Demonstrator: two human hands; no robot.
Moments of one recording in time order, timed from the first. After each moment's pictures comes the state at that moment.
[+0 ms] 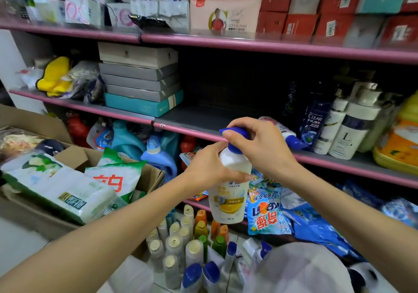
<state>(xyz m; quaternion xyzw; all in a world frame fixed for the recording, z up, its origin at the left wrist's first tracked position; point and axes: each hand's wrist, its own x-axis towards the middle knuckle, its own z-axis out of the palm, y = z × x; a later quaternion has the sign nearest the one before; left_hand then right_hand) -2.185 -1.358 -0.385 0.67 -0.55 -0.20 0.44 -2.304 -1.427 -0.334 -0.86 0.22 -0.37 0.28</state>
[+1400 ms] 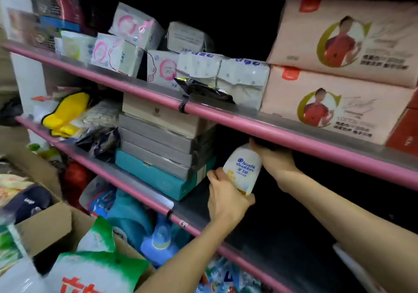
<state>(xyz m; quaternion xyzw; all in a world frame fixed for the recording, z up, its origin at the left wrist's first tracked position) -1.939 -1.584 -0.374 0.81 -0.28 -0.02 0.51 -1.984 -1.652 -0.272 -0.73 0.31 -0.41 0.46</state>
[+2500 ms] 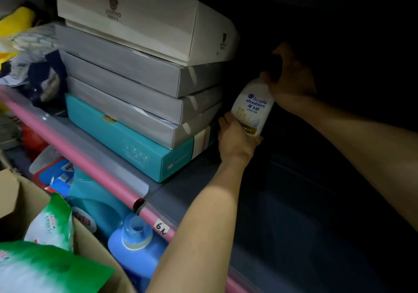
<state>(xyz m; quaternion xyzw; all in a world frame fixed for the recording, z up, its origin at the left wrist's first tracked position) -1.812 -1.739 -0.445 0.77 -0.27 -0.03 0.58 -1.848 -1.809 -0.327 -0.88 0.27 -0.38 0.01</state>
